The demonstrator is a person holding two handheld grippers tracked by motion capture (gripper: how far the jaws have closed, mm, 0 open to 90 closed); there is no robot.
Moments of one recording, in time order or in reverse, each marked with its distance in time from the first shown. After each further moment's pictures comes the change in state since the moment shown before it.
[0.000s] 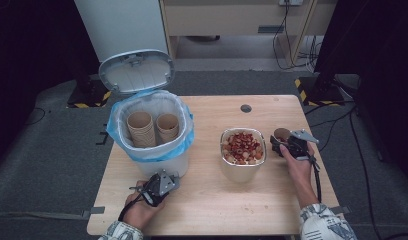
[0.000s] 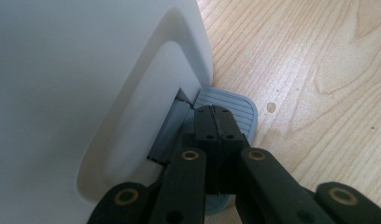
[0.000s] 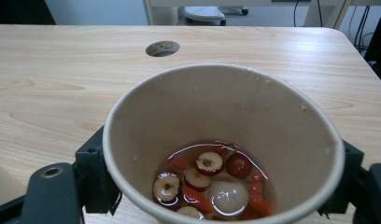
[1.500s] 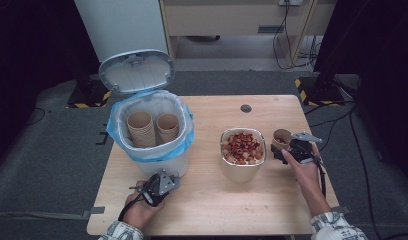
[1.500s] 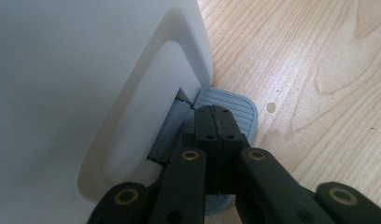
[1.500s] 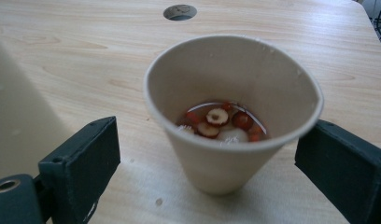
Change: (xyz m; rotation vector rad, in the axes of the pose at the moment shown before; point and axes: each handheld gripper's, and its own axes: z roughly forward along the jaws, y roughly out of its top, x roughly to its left) left arm 0.001 0.000 0.000 -0.001 -0.001 0.003; right arm 0.005 0.010 -0.028 0.154 0.039 -0.044
